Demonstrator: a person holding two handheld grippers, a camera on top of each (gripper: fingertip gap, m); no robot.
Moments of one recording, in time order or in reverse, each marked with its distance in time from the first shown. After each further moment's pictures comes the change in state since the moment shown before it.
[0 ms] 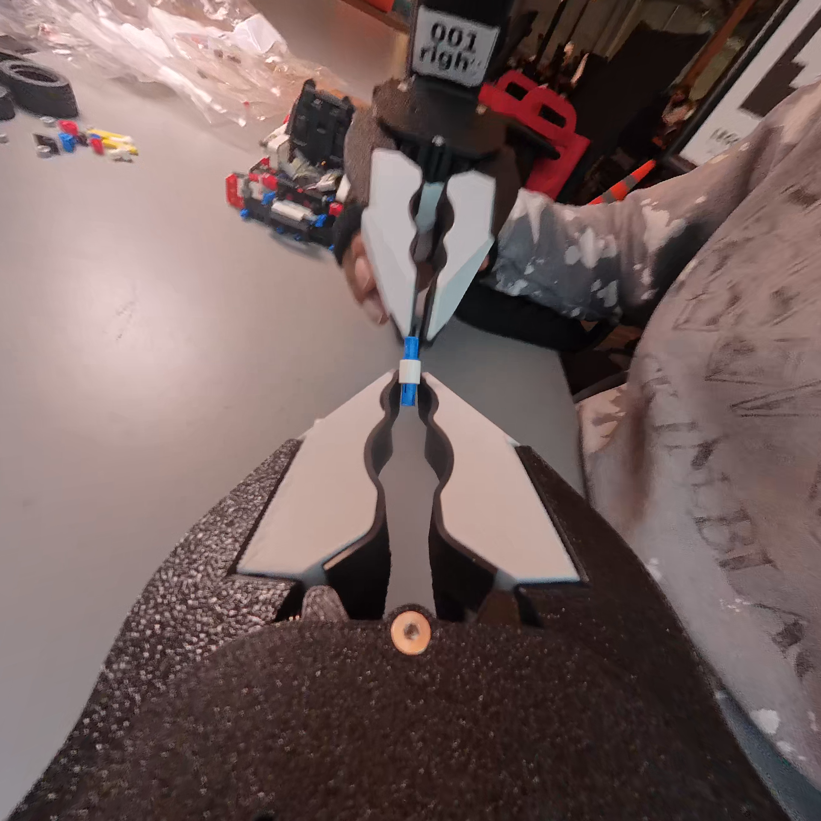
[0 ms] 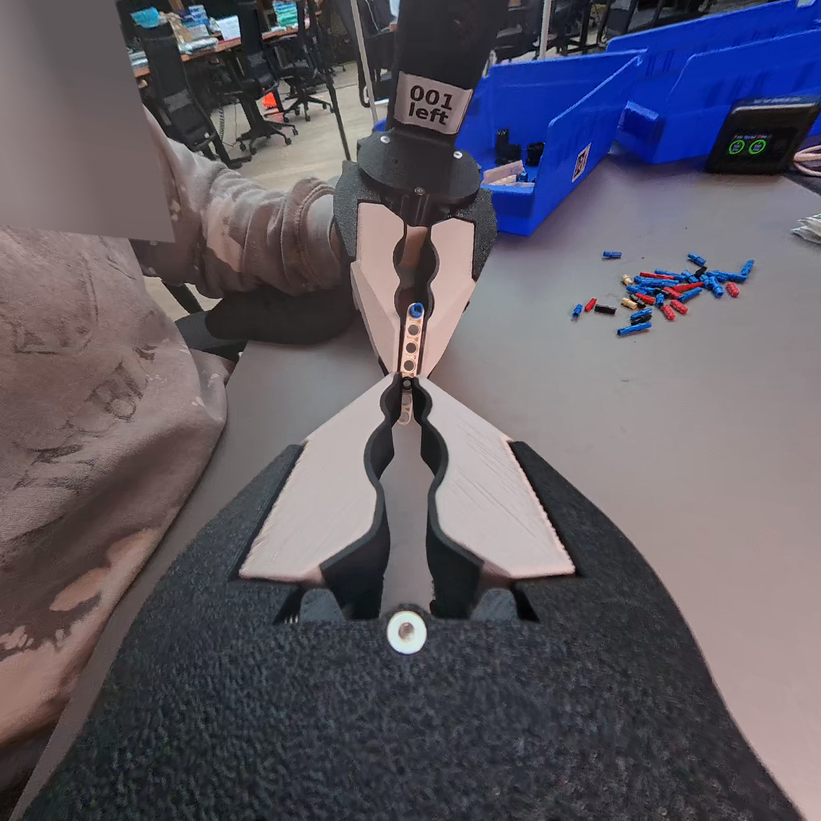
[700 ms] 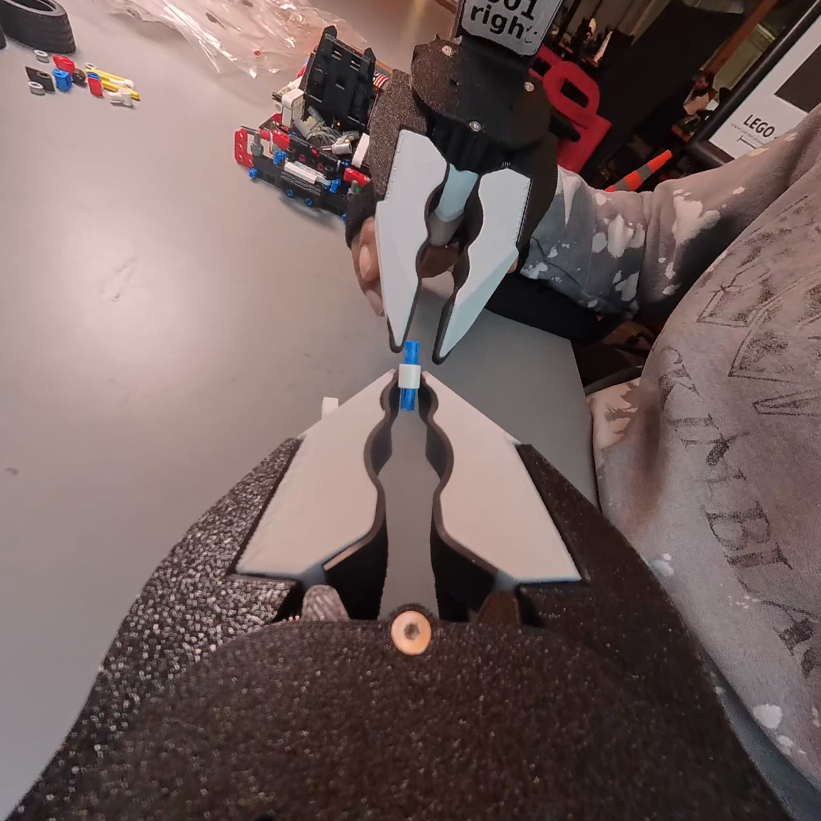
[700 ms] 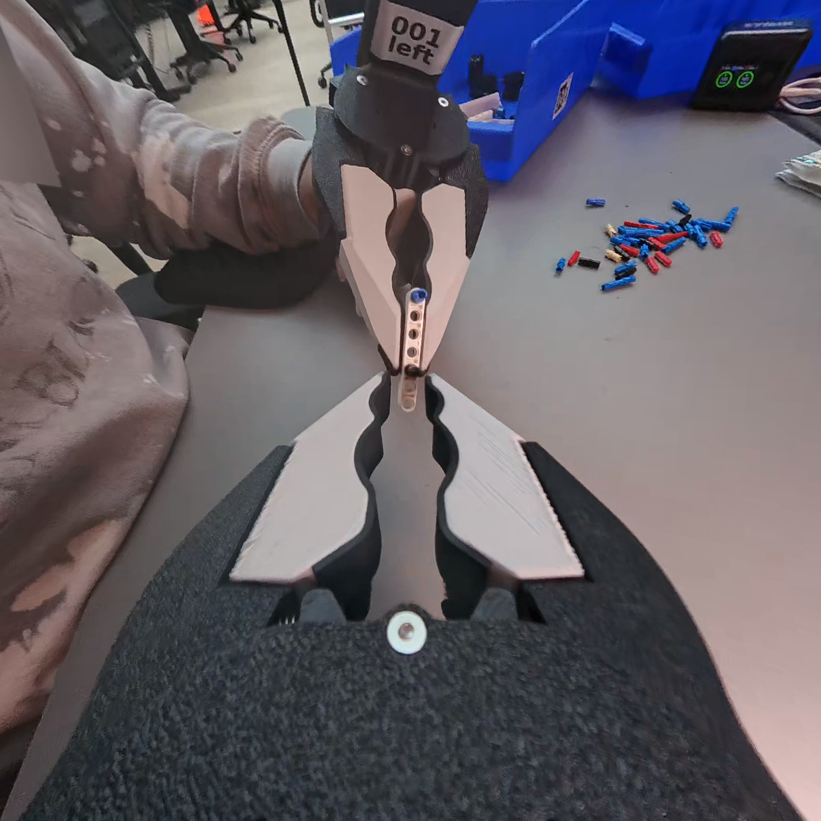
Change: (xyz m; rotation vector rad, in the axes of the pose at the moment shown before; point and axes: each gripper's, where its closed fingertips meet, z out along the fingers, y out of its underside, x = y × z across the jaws) left arm -0.010 0.013 0.003 -0.045 -0.020 -0.049; right arm 0.008 0.019 0.004 -0.114 0.078 -0.002
